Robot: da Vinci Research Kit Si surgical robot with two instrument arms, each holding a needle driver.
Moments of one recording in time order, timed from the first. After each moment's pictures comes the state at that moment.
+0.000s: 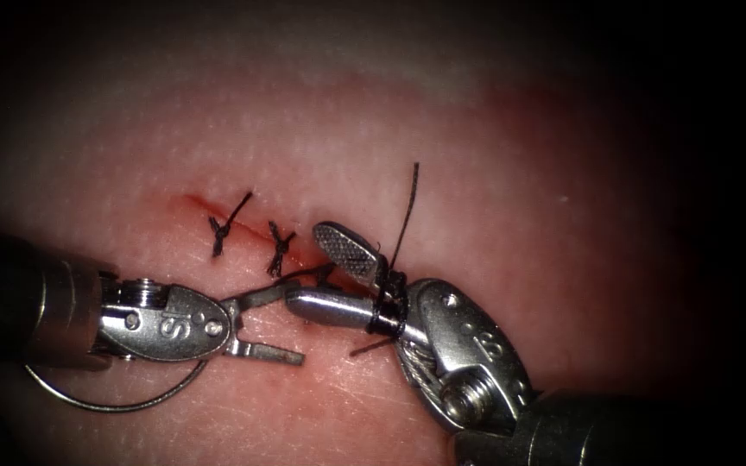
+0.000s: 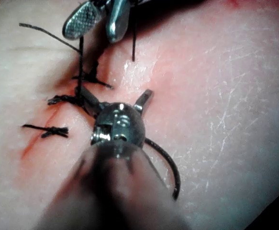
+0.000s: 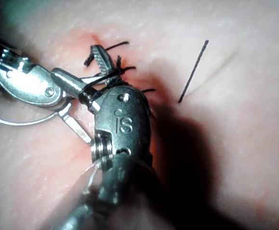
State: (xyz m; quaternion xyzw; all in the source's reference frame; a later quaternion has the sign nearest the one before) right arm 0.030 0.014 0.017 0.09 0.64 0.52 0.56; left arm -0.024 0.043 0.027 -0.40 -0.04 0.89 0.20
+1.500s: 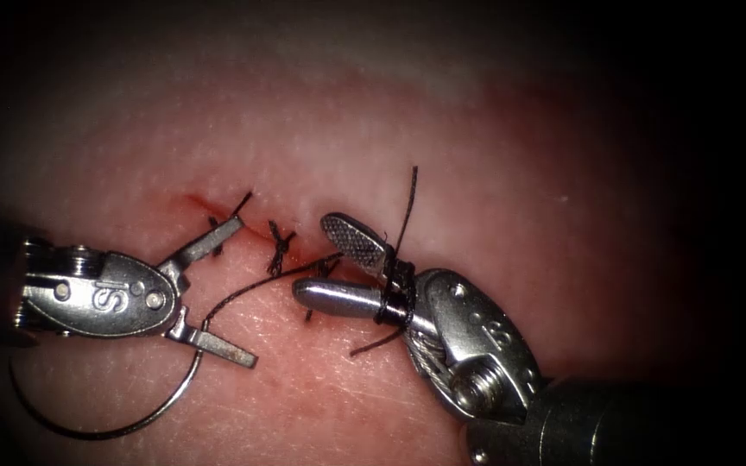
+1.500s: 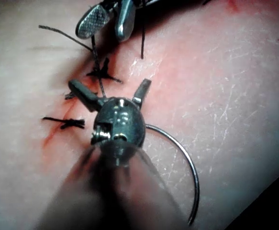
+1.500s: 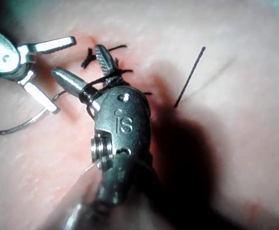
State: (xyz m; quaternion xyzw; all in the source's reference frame) right arm 0.030 0.015 0.017 0.09 0.64 0.51 0.57; left arm -0.022 0.047 0.022 -0.46 0.00 0.86 0.23
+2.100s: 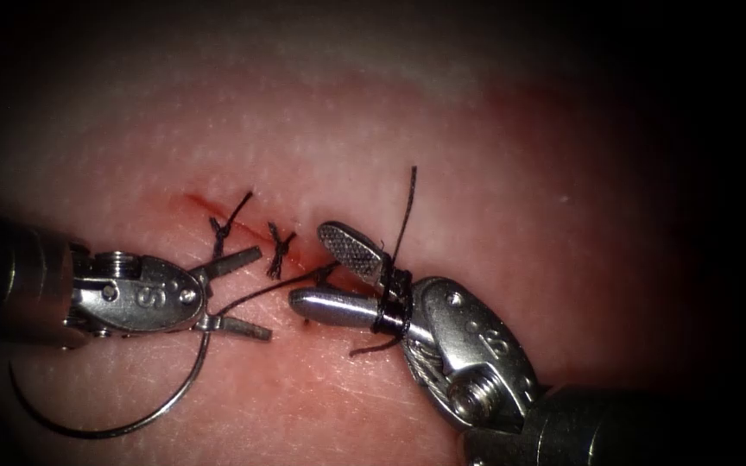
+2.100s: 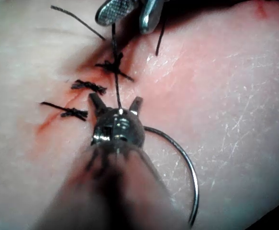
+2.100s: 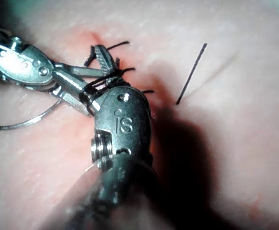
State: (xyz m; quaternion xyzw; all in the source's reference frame) right arm 0.030 0.014 0.017 0.09 0.64 0.51 0.57; left arm -0.021 0.044 0.028 -0.34 -0.08 0.90 0.26
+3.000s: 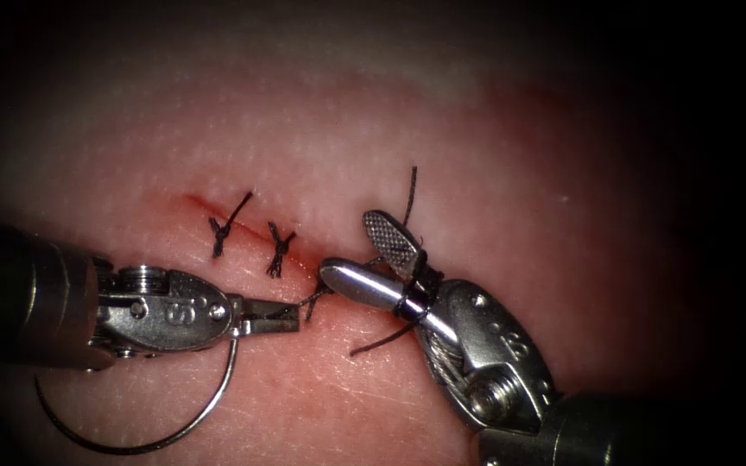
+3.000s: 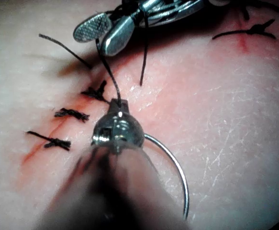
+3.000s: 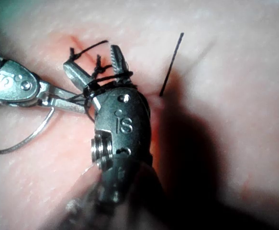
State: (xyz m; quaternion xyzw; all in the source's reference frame) right arm 0.027 0.014 0.018 0.01 0.53 0.65 0.55; left arm -0.025 0.044 0.024 -0.36 -0.08 0.90 0.25
